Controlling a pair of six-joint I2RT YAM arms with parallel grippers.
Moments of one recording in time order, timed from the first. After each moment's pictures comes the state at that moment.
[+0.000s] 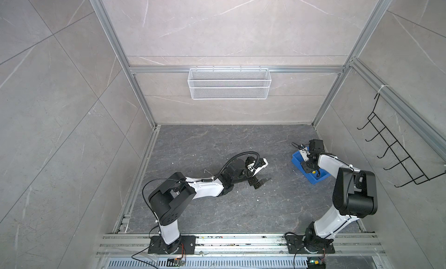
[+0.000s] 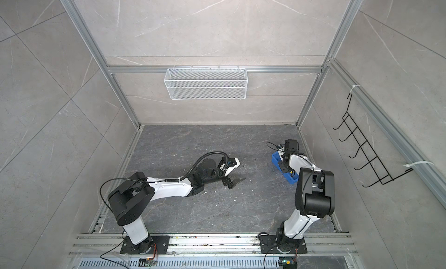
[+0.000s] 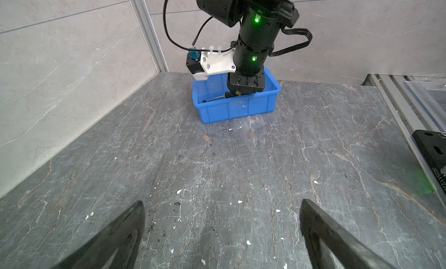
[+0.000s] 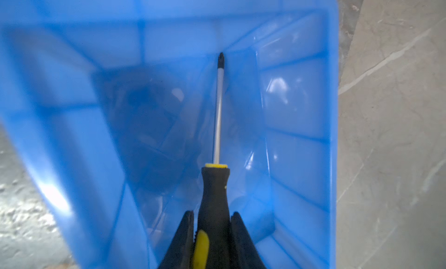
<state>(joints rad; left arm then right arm) -0.93 1.77 0.93 0.58 0.30 0.21 -0.18 1.72 1.04 -0.43 0.24 -0.57</state>
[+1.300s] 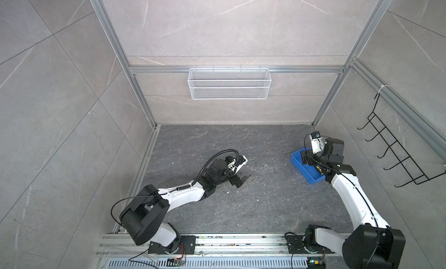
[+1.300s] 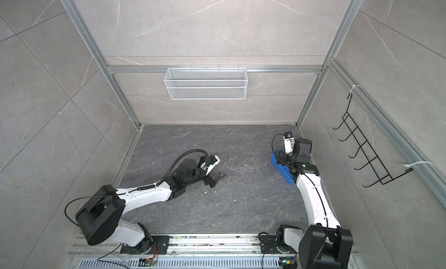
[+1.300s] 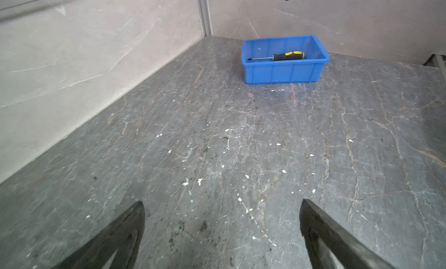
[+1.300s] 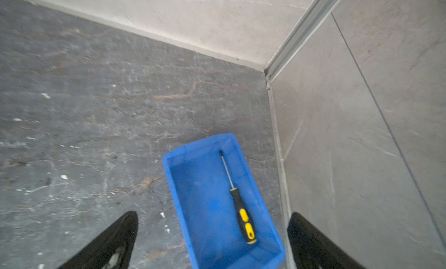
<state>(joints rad) -0.76 1.45 0.71 0.40 0.21 0.21 -0.14 1.15 0.89 -0.33 -0.02 -0.33</state>
